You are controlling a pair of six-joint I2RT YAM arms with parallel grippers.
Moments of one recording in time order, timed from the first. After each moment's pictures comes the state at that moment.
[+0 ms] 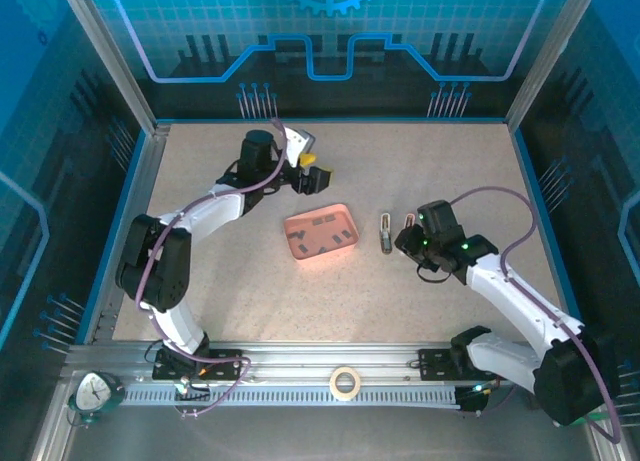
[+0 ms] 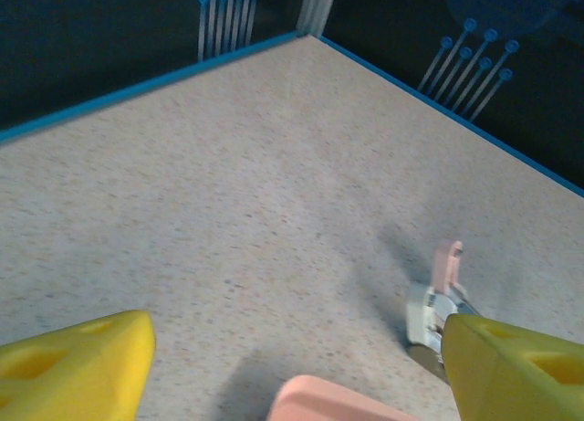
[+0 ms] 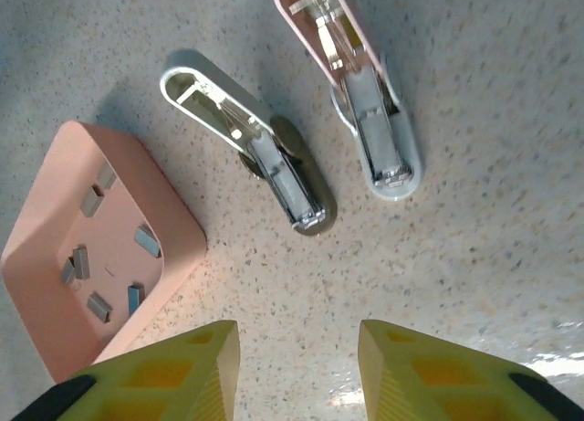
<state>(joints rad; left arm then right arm) -0.35 1.73 1.20 0.11 0.59 -0.04 0.39 1.06 0.68 -0.58 -0.04 1.01</state>
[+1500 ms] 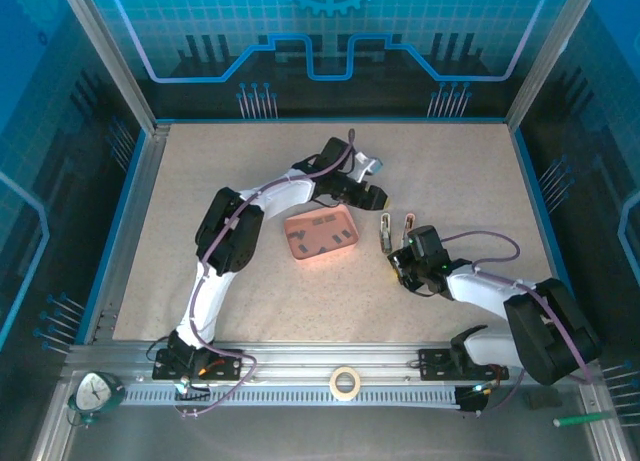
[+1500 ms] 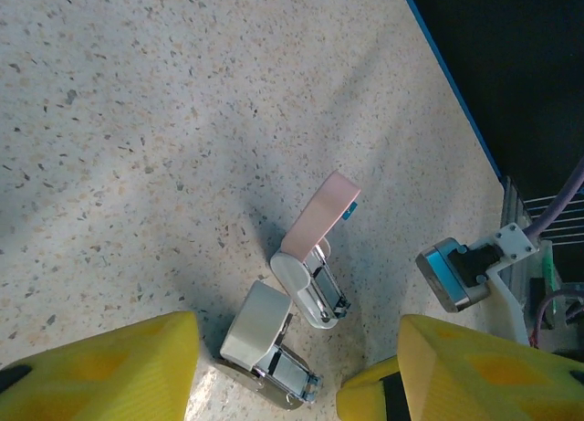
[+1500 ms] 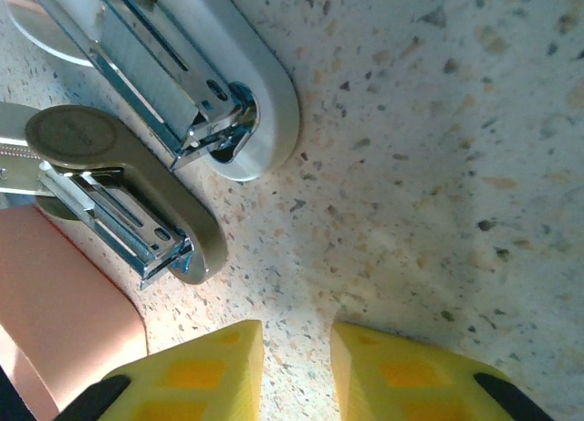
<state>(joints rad) -0.57 2.27 1.78 -0.33 0.76 -0.30 0.40 1.28 0.39 -0.04 -0.11 1.46</state>
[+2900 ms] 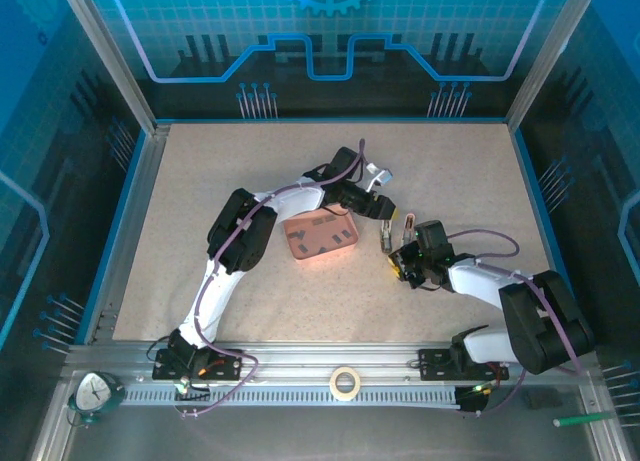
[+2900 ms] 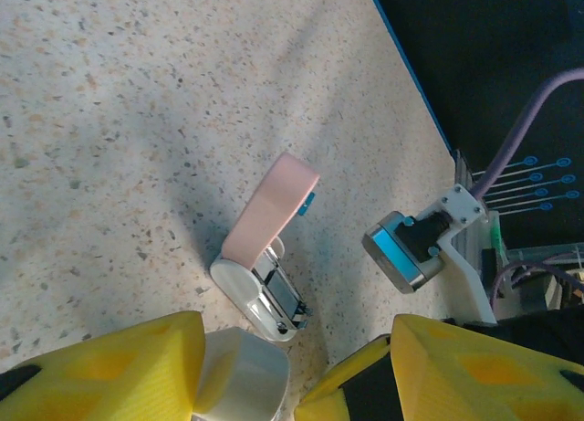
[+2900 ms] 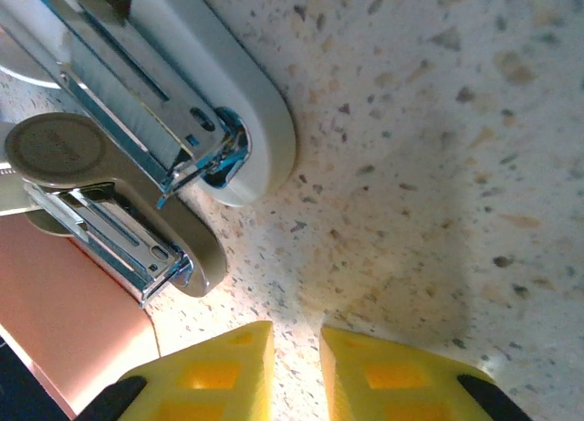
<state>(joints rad) -0.61 2.35 1.79 -0.23 0.90 -0.35 0.31 1.34 0.42 -0.05 -0.25 1.42</state>
